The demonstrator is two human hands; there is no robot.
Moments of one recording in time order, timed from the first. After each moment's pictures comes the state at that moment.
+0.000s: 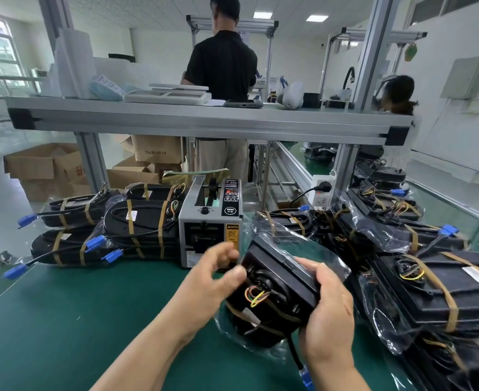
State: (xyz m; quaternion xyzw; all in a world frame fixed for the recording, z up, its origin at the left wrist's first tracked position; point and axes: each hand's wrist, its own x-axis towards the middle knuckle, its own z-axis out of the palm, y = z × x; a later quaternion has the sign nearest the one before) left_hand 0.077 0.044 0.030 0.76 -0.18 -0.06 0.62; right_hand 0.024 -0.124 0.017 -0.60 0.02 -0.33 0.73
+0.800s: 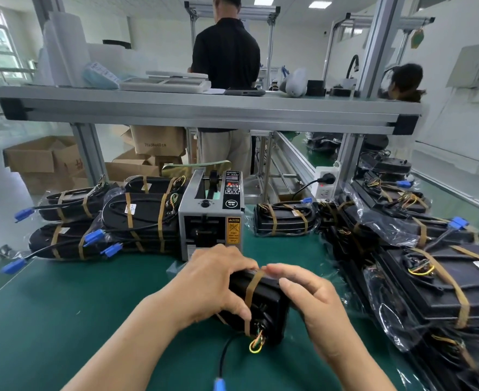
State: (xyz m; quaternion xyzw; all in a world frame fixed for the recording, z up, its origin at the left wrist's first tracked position) left_hand 0.098 0.046 0.048 0.91 -0.34 0.00 0.22; right_hand 0.036 -0.149 -0.005 -0.70 -0.06 -0.12 0.70
